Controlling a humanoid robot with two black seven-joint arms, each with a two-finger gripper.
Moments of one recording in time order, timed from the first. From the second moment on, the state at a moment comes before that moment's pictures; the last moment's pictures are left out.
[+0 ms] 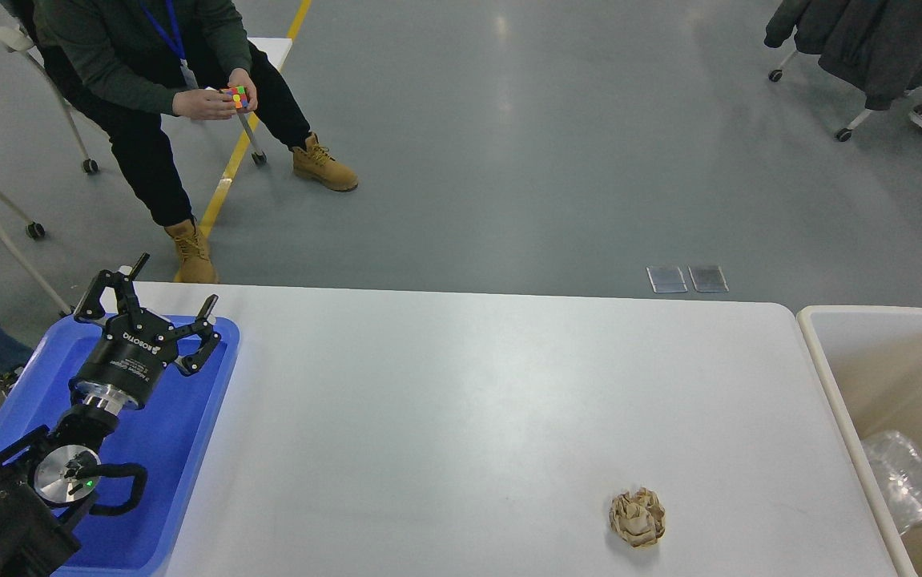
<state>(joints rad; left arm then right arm) -0.51 0.40 -0.78 -0.44 -0.04 -0.79 -0.50 0.66 -0.58 -0.27 0.03 -0.40 0.35 0.09</state>
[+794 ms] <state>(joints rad) -0.51 0.40 -0.77 -0.44 -0.04 -0.79 -0.50 1.27 -0.95 -0.57 0.54 -0.42 0.38 0.09</state>
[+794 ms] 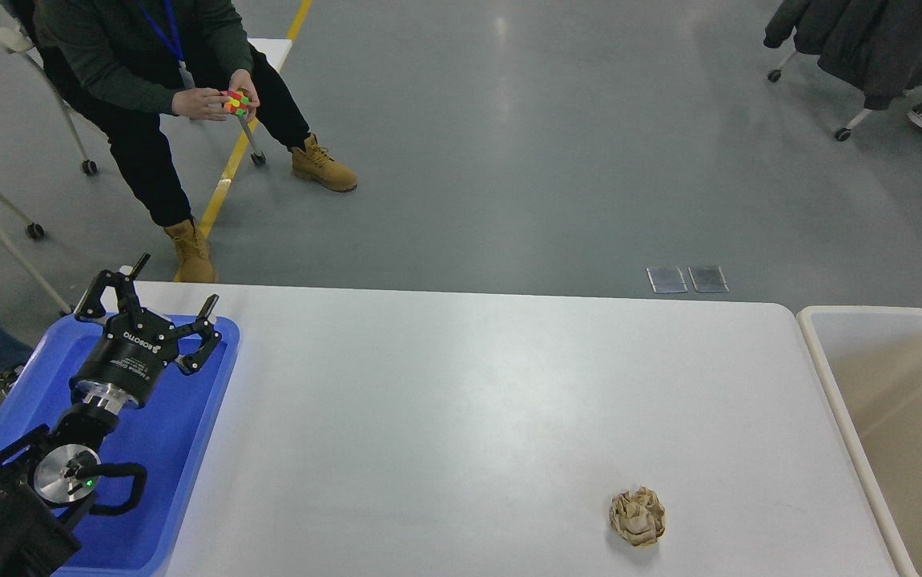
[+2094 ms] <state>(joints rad) -0.51 0.40 -0.78 -0.44 -0.04 -0.79 -0.50 1.94 -0.47 -1.04 0.91 -0.41 0.58 0.09</state>
